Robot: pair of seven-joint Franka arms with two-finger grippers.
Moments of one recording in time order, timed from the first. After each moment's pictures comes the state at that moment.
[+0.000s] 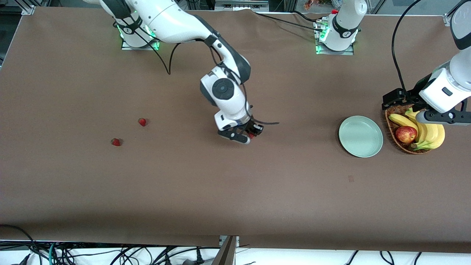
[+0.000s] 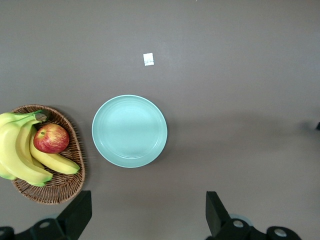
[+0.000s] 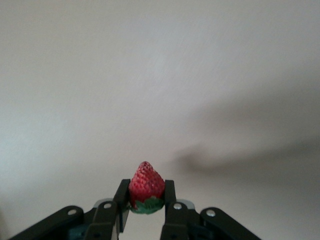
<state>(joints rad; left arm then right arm) 0.05 0.11 -0.09 -1.60 -0.02 1.62 -0.01 0.81 0.90 0.03 -1.27 0.16 2.47 1.14</state>
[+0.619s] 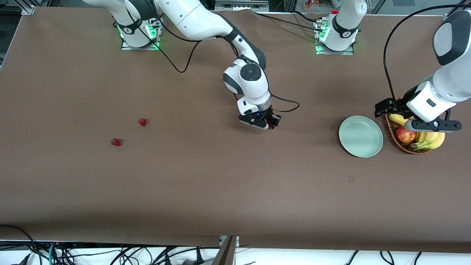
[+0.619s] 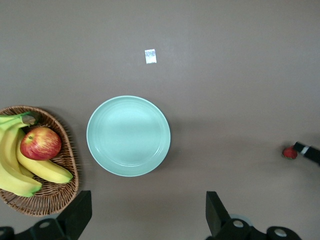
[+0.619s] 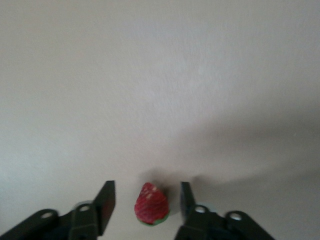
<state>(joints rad) 0.05 0.09 -0.08 -1.77 -0.02 1.78 -0.01 0.97 1.00 -0.09 -1.19 0.13 2.53 1.32</state>
